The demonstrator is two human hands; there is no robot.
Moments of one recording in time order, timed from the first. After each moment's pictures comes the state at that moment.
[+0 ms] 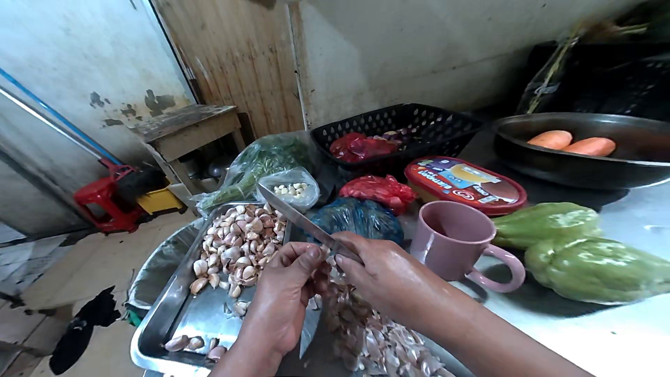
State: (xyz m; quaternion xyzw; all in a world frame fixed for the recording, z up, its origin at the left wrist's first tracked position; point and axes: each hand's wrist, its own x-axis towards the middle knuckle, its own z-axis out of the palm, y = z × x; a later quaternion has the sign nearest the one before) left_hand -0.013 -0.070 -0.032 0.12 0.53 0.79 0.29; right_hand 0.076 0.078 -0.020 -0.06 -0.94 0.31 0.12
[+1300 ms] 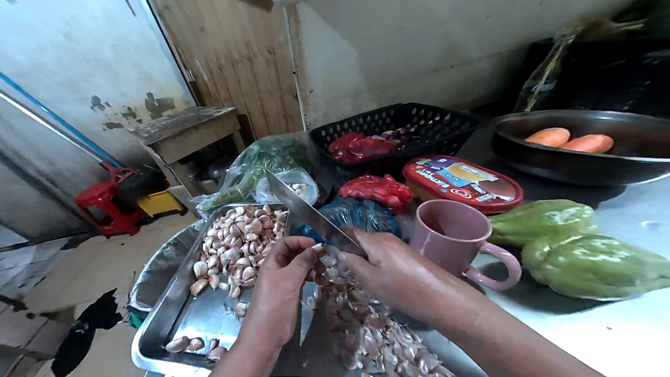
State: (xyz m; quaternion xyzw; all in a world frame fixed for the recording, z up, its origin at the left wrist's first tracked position) left_hand -0.018 -0.069 -0.041 0.19 0.59 0.75 0.21; right_hand 0.077 0.088 -0.007 -0.11 -0.92 0.37 0.05
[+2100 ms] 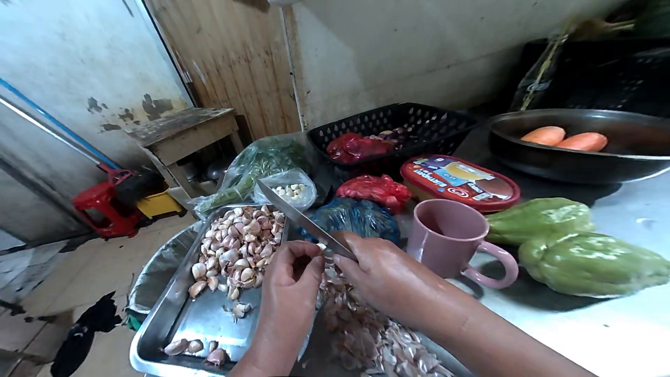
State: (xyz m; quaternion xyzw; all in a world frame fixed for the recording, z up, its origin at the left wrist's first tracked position) left_hand -0.010 -0.065 -0.056 0.32 0.68 0.65 0.03; right_hand 0.075 0.078 -0.004 -0.11 -0.94 0.34 0.02
